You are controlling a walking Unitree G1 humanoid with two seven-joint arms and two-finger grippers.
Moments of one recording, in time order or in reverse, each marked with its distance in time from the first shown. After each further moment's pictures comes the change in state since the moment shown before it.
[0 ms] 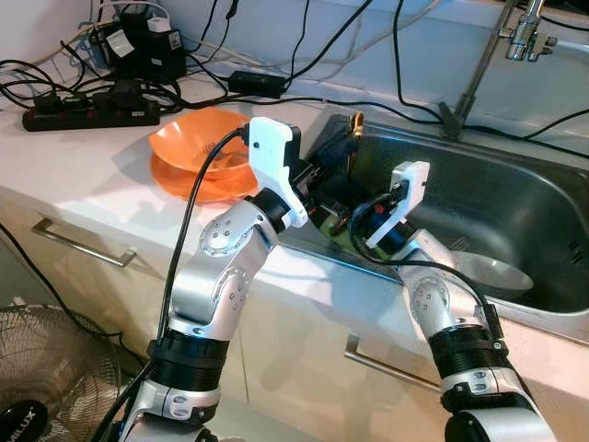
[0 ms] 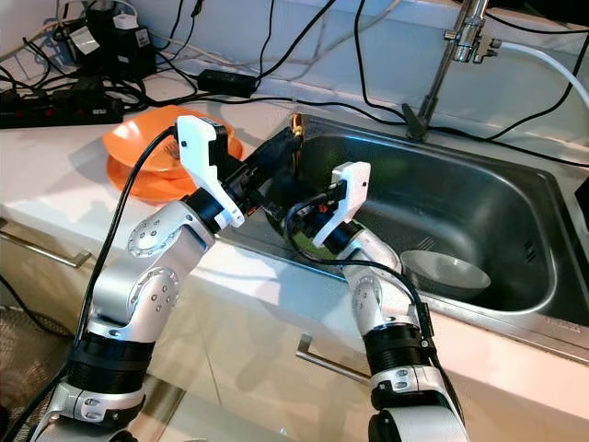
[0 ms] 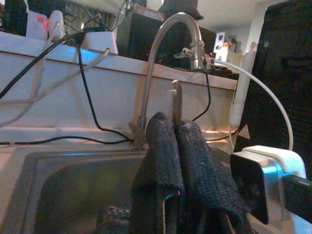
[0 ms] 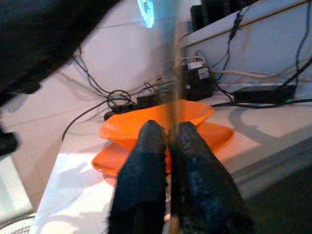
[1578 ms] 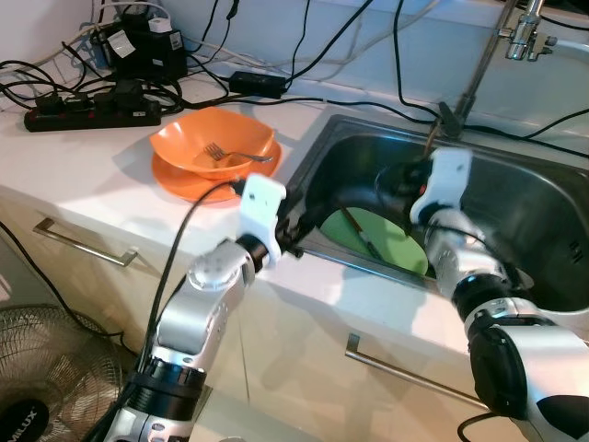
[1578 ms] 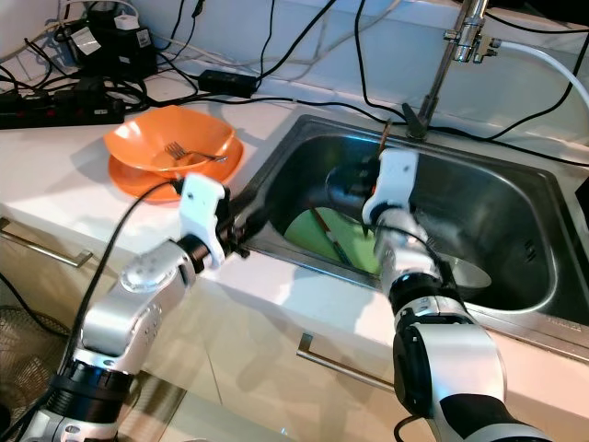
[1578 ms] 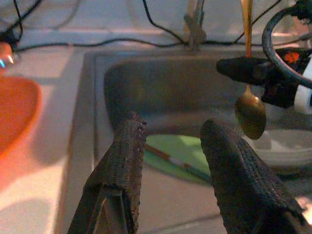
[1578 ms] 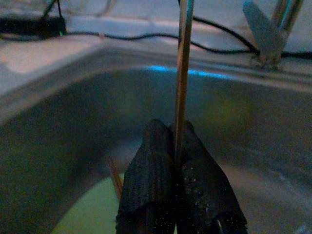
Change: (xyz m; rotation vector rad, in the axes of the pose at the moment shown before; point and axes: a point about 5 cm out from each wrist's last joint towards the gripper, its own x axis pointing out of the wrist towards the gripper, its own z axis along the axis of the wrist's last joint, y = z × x) left arm -0.046 0.027 -0.061 0.116 0.351 0.213; right arm -0.022 -0.088 0.007 -0.297 0.269 -0.813
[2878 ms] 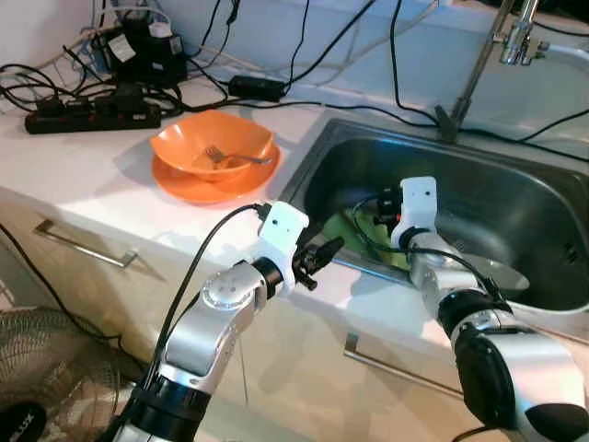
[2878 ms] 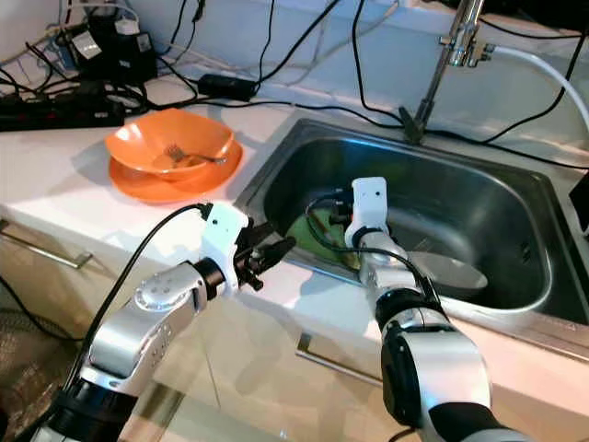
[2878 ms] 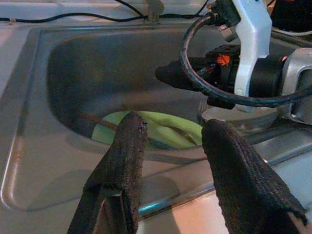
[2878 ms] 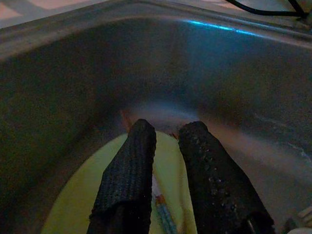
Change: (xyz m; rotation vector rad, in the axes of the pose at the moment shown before) left arm -0.003 -0.026 -0.015 0.007 0.092 -0.136; right arm -0.008 0.021 -0.033 -0.077 0.115 0.086
